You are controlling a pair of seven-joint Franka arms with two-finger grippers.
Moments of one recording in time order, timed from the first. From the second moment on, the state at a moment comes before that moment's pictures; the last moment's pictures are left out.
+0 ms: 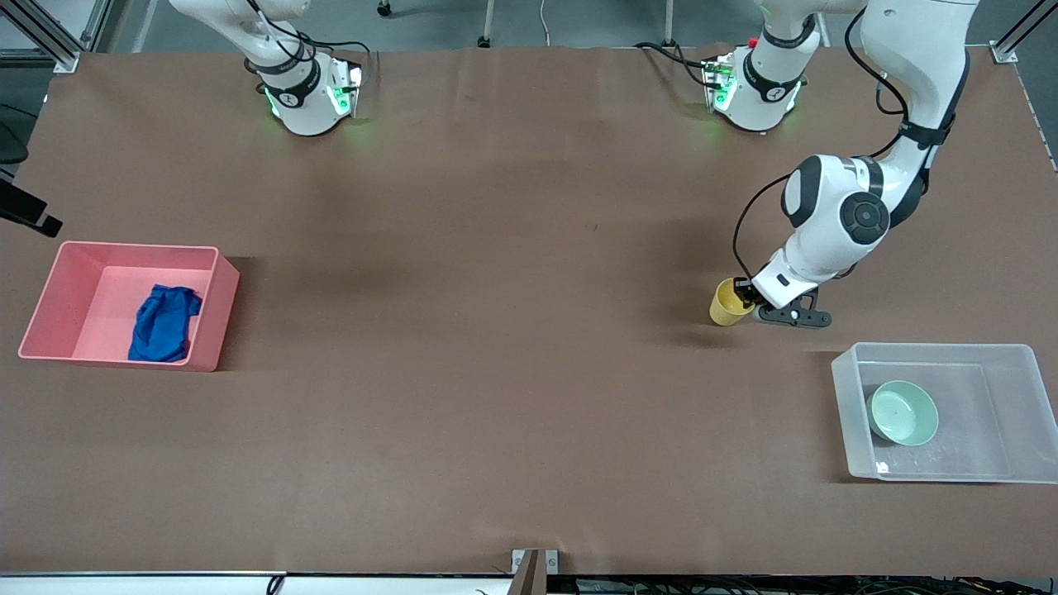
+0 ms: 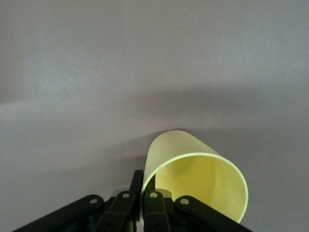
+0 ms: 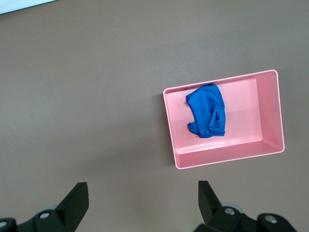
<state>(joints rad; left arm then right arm) -0.05 0.27 -0.14 -2.30 -0.08 2.61 0.01 -0.04 0.07 -0.10 -1.39 0.03 1.46 0.09</state>
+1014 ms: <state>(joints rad) 0.28 0.45 -0.12 -1.54 -0.08 2.11 0.29 -0.04 0.07 -0.10 -1.39 0.03 1.46 0.09</state>
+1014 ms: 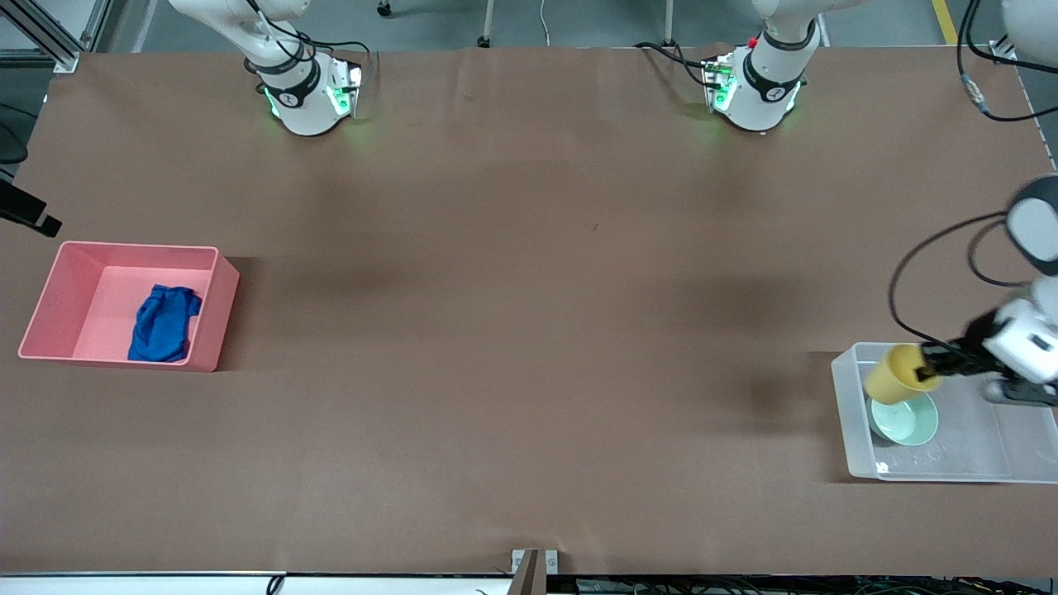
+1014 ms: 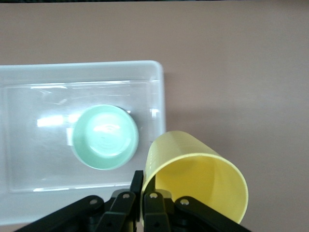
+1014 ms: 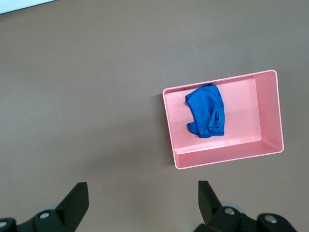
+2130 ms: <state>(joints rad) 0.38 0.74 -0.12 -1.41 -0.07 2.20 0.29 0.03 0.01 -0.16 -1.44 0.00 1.49 0.05</state>
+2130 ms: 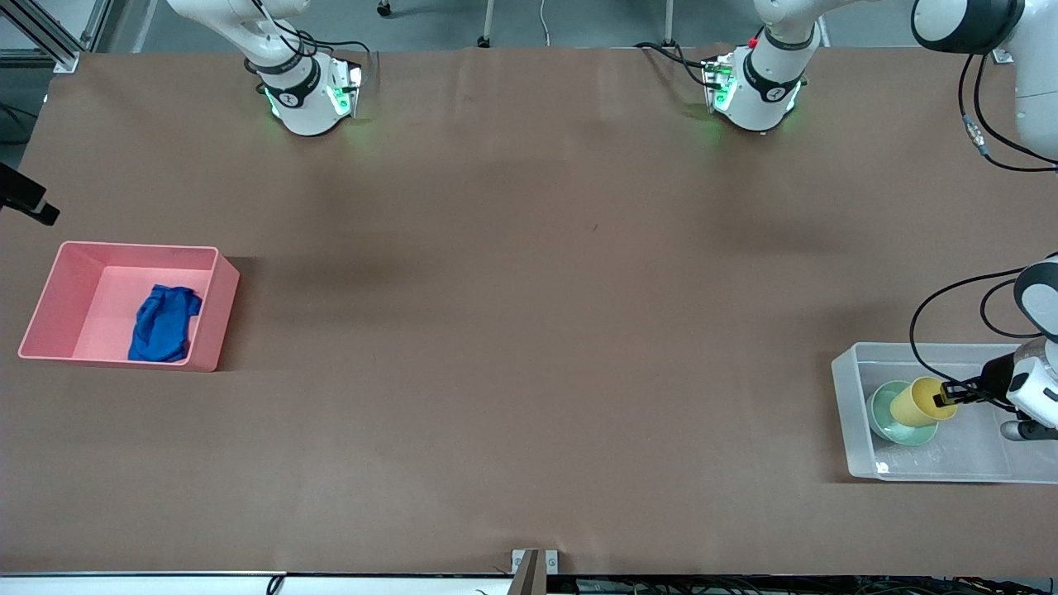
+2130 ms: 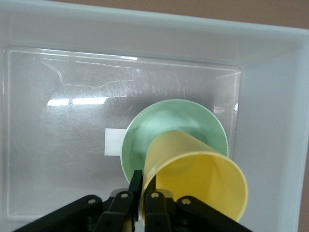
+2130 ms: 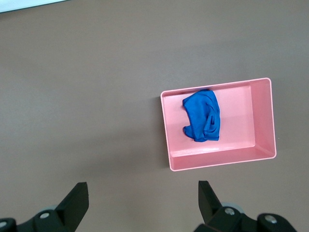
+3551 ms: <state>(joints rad) 0.37 0.48 -0.23 -1.45 -0.07 2.08 0.30 0.05 0.01 -0.17 -1.44 0.00 1.49 0.05</state>
